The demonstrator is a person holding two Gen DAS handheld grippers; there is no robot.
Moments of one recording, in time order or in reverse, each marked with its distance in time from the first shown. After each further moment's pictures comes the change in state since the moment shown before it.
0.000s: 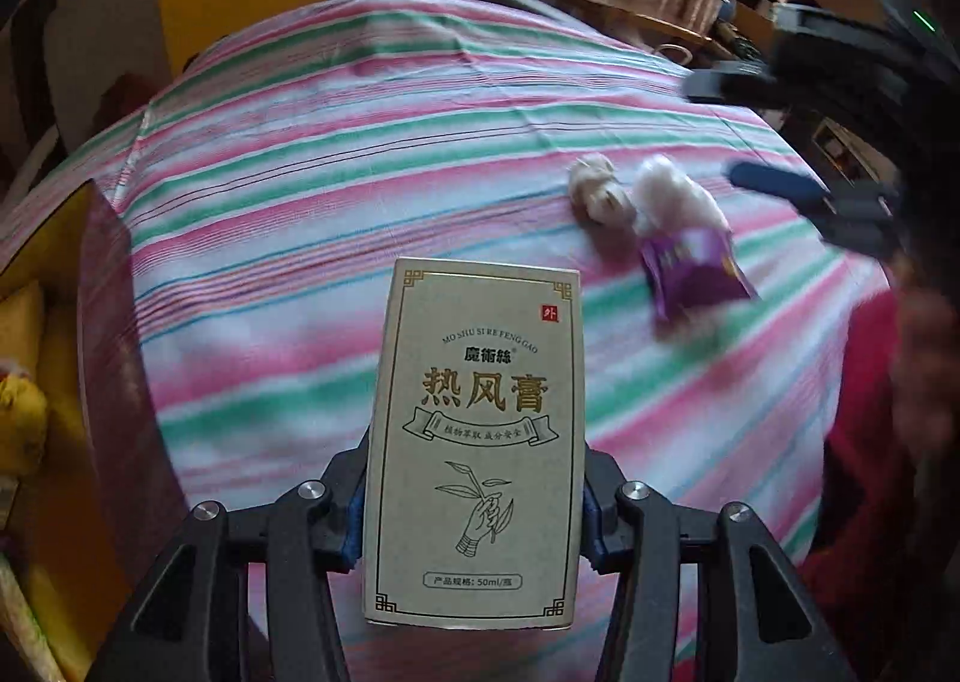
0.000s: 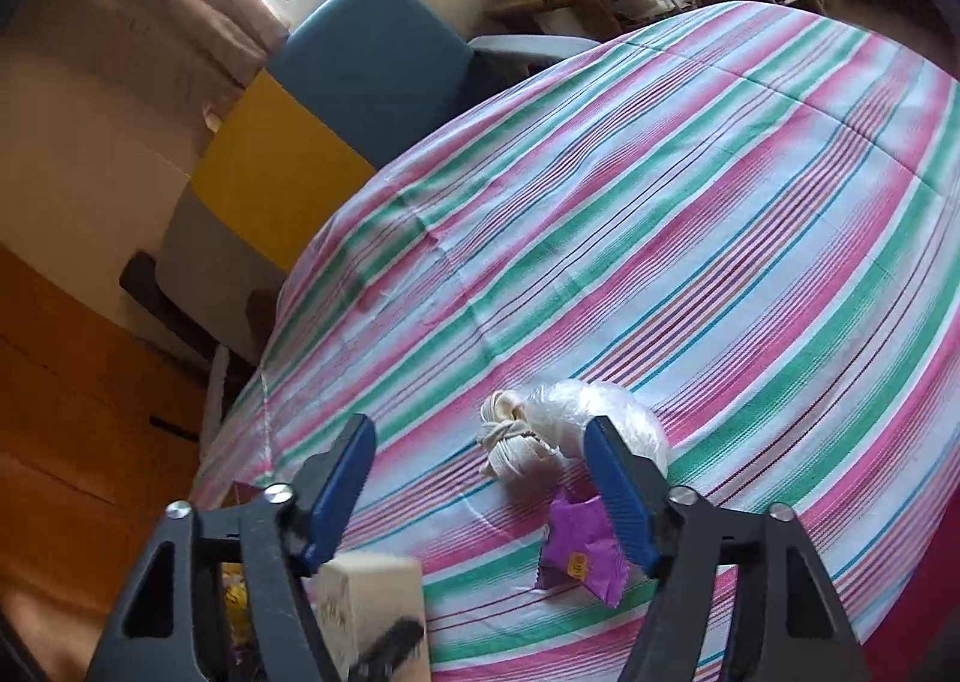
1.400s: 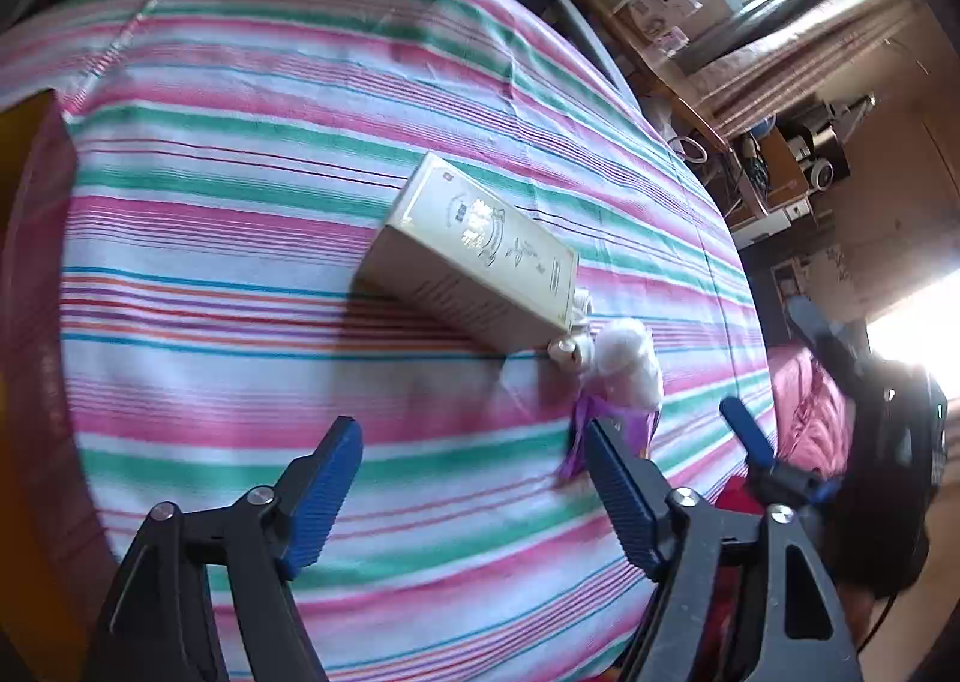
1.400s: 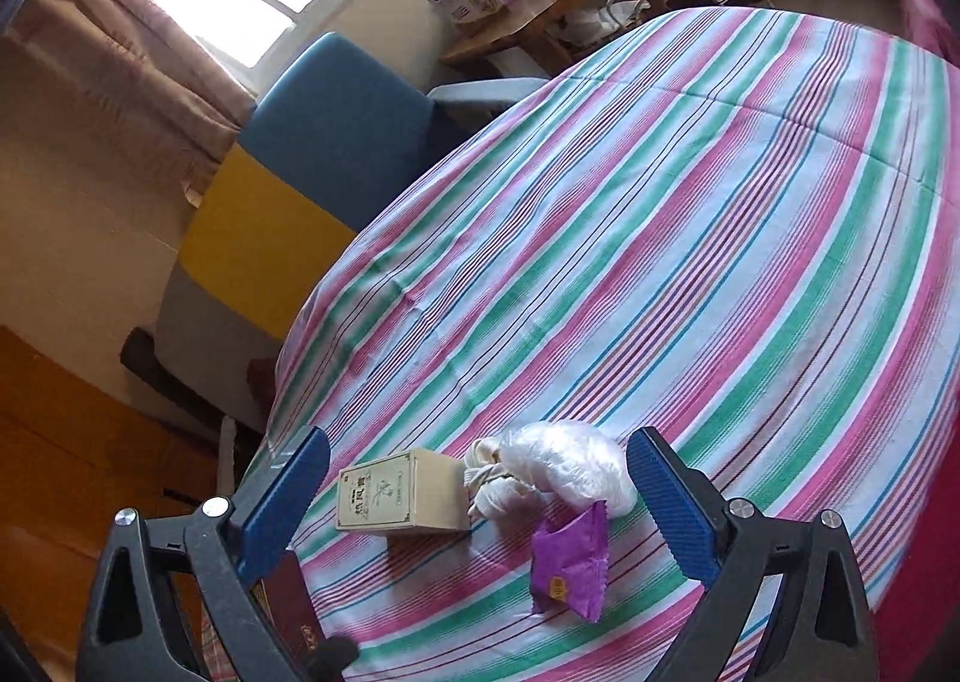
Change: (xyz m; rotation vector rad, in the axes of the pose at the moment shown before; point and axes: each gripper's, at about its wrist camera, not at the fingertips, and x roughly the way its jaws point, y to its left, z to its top) left arm 0.019 0.043 0.081 -0.444 0.110 -0.293; right arm -0.027 -0.023 0.012 0.147 -0.110 0.019
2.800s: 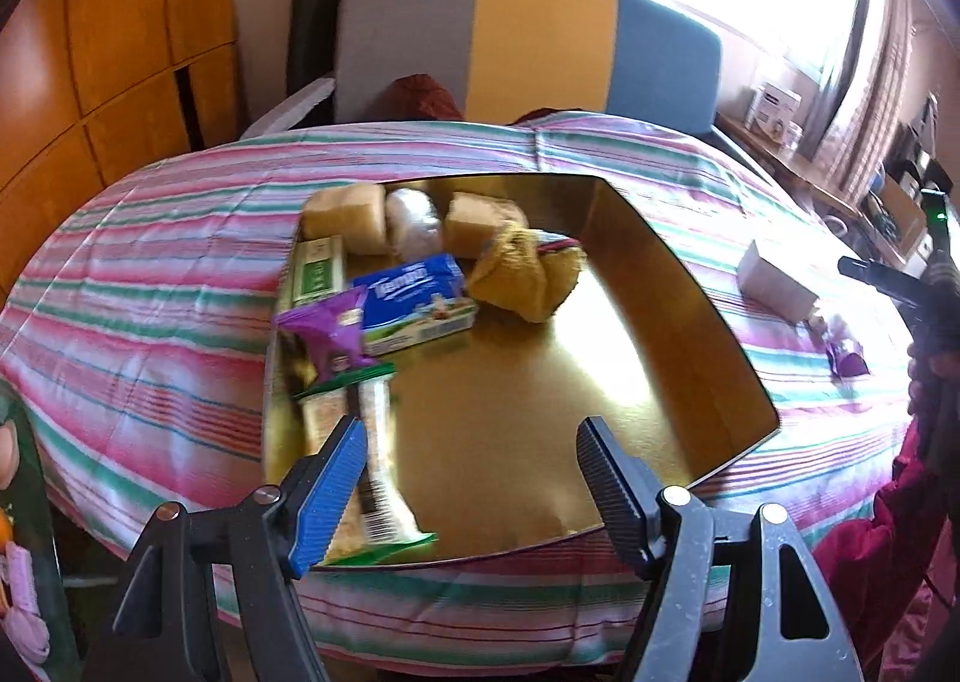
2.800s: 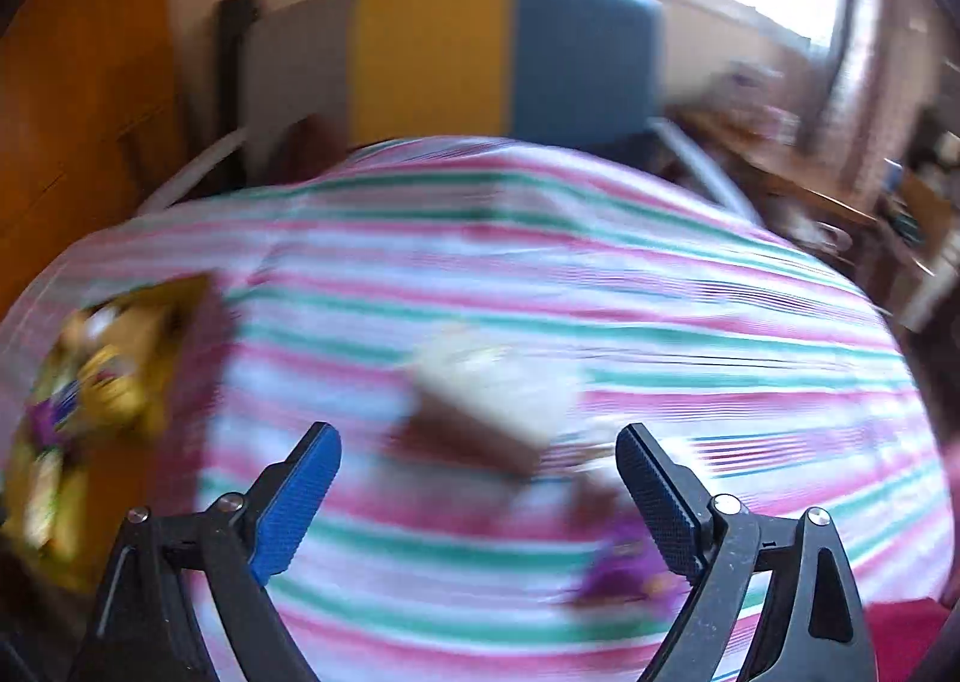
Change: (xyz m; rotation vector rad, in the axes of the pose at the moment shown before) left arm -0.213 0.182 -0.150 0.095 -0.422 0.472; right arm 0.024 0.125 -0.087 -0.882 0.061 -0.208
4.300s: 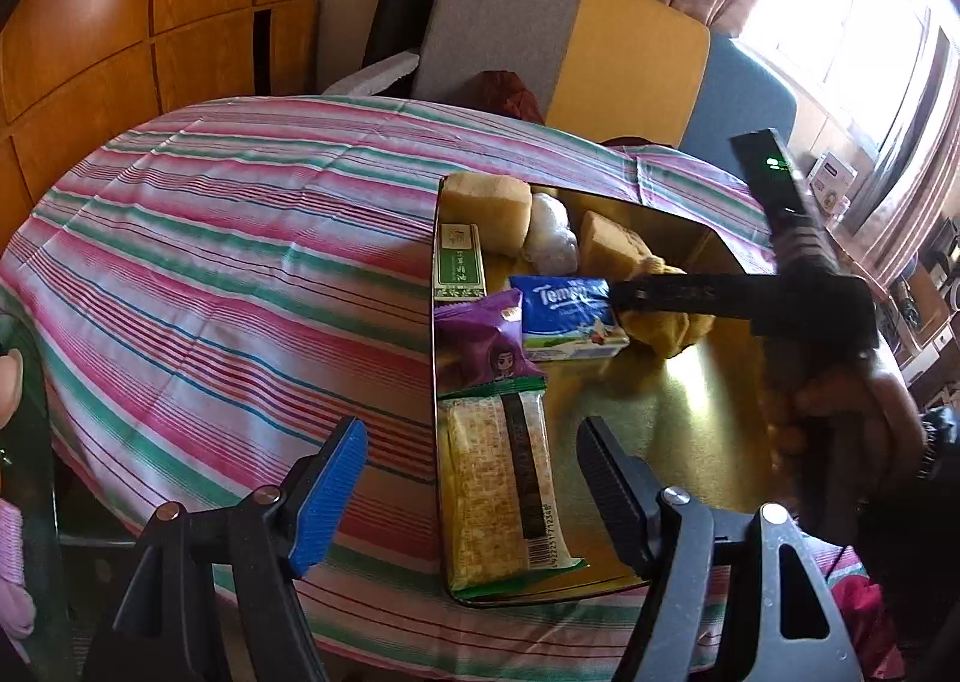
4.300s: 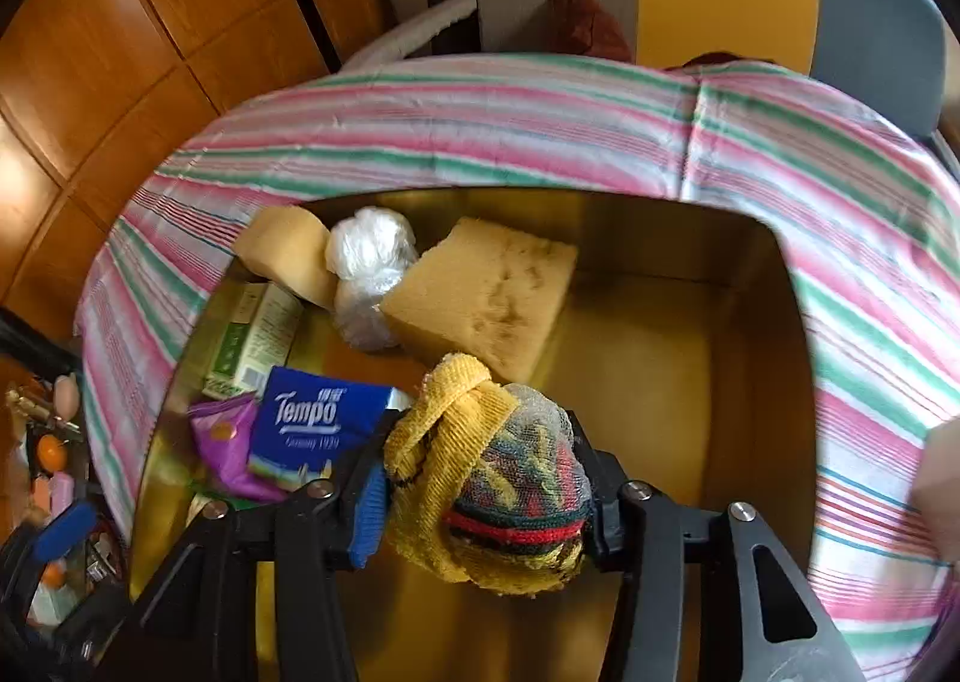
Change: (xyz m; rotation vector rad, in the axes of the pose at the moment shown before) left arm 0.010 0.094 -0.003 -0.213 0.004 0.024; right arm 0.085 0.301 0.008 -0.246 0.299 0.418
